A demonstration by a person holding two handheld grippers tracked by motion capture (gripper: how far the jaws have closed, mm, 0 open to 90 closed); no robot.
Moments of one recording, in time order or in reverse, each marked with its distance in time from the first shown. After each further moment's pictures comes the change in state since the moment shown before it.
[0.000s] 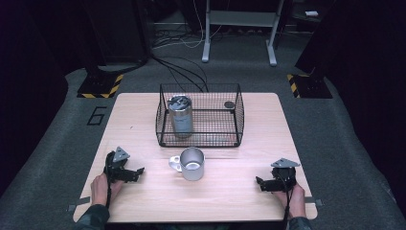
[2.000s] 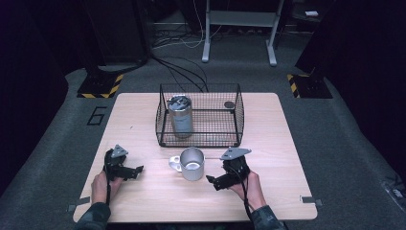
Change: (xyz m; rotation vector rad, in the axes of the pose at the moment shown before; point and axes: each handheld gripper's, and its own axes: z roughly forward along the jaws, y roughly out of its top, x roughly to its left) left arm 0.007 0.001 0.003 0.017 -0.014 -0.071; right arm 0.140 0.108 -0.009 -0.068 0.344 -0.222
